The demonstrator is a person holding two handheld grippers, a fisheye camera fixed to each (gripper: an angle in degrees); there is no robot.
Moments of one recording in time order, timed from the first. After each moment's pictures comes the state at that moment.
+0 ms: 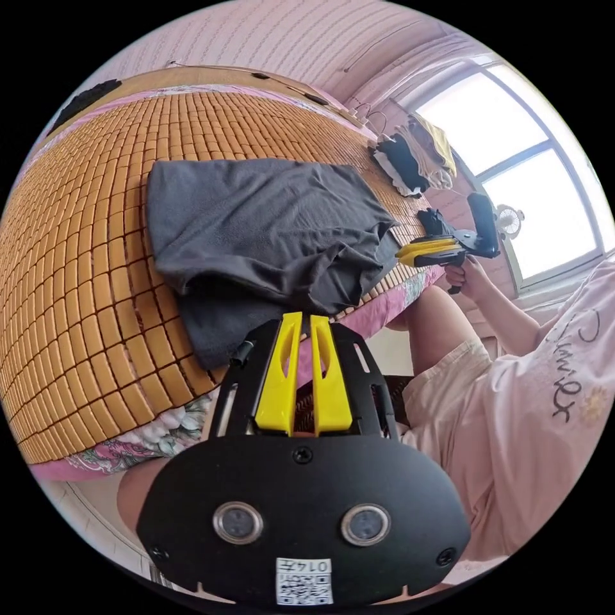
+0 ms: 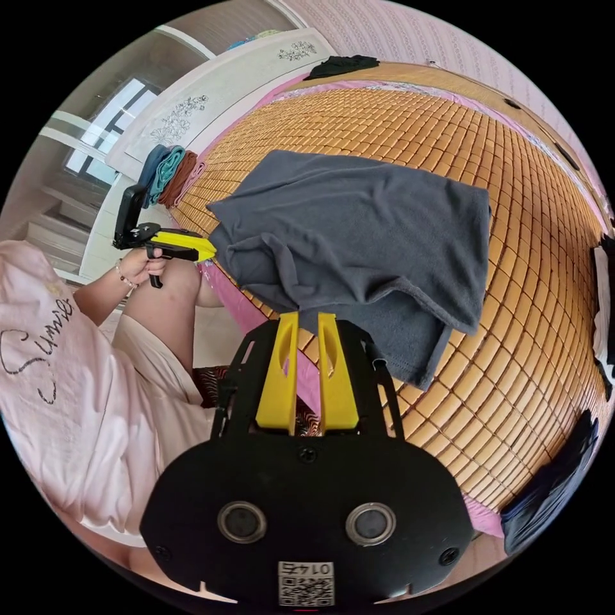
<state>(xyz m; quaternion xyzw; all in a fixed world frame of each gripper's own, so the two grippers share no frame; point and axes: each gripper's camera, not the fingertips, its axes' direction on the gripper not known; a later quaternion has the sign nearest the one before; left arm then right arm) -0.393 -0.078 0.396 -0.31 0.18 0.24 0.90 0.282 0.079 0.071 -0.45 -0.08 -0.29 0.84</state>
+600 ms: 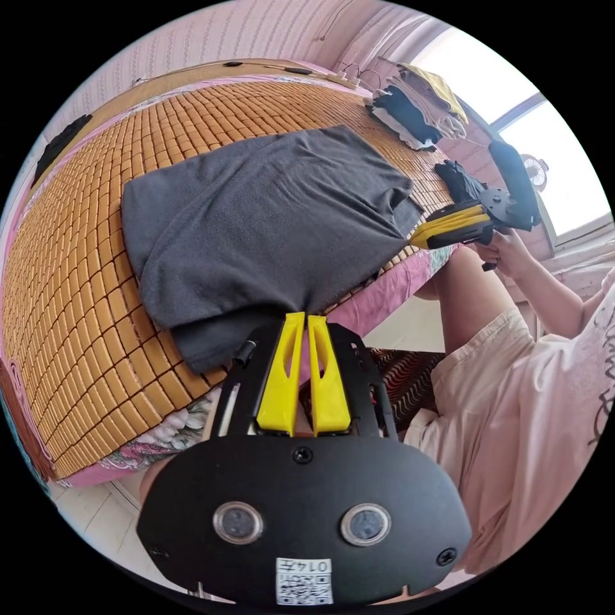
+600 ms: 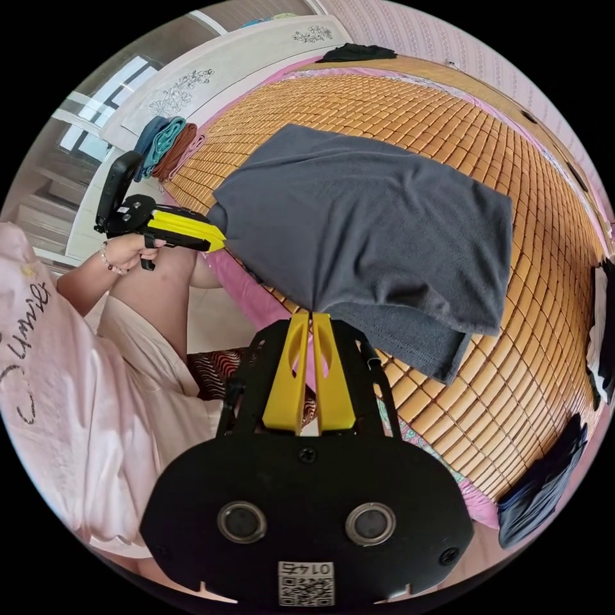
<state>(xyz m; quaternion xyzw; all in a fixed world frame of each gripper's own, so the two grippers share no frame) -0.350 -0.042 0.407 -0.35 0.10 0.32 0.88 0.229 0.122 0.077 -0.48 -0.04 -0.32 0.81</state>
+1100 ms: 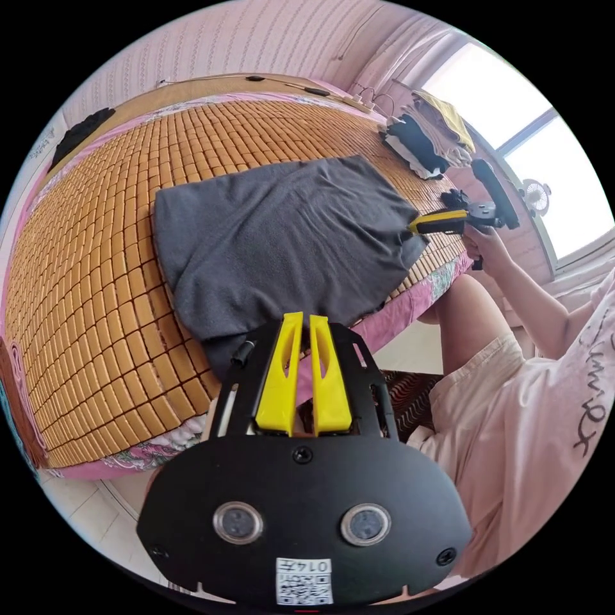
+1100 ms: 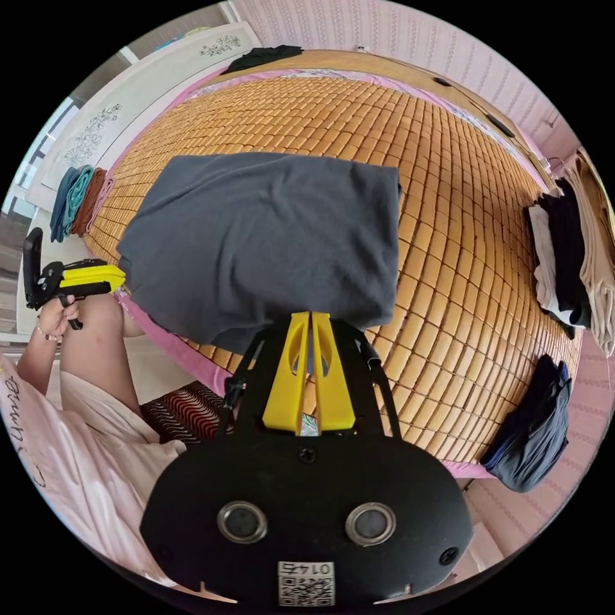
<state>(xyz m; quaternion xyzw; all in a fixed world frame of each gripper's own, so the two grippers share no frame) -0.355 -0.060 0.406 -0.31 0.09 0.29 0.90 0.249 0.086 0.101 -0.44 0.13 -0.26 0.85</state>
